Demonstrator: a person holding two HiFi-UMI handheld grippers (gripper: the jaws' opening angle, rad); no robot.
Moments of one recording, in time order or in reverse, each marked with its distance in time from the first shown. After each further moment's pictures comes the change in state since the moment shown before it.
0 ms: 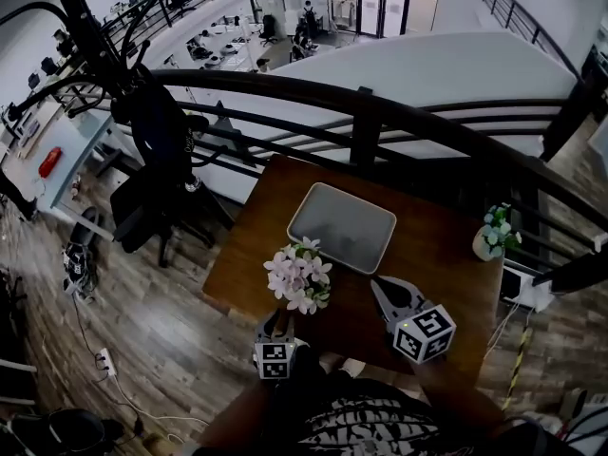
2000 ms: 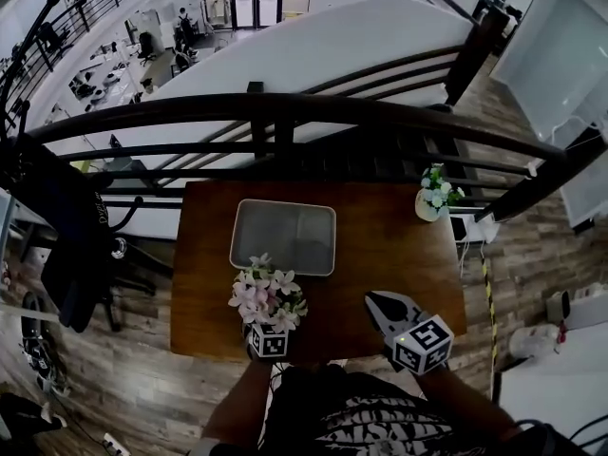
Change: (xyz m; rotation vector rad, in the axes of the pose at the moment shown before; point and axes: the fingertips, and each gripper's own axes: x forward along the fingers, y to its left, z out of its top) left arm 0.157 -0.028 -0.021 0.197 0.188 -0.315; right arm -0.039 -0.011 -0.019 0.056 0.076 -0.372
